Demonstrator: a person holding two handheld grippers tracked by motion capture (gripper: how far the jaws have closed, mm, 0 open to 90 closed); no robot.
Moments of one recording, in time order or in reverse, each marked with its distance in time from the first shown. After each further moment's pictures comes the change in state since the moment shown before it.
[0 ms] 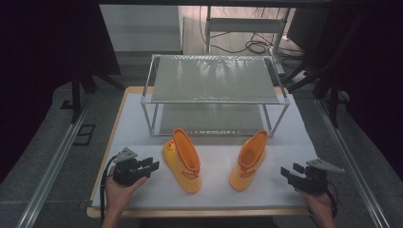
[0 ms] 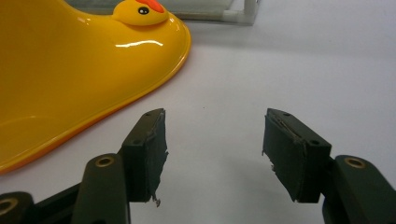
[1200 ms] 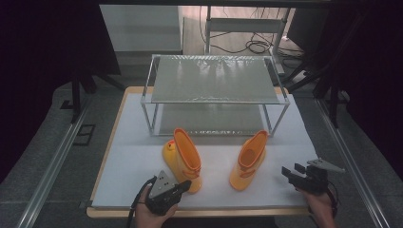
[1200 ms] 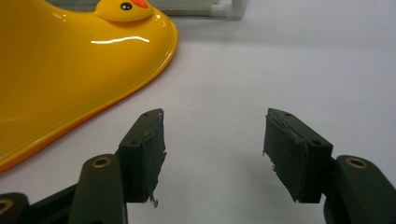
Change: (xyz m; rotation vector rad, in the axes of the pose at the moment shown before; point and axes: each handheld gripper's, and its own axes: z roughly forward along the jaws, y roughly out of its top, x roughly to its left) left arm -0.121 -0.025 0.015 -0.059 -0.125 0.226; right arm -0.007 -0.003 0.003 0.008 -0.020 0.029
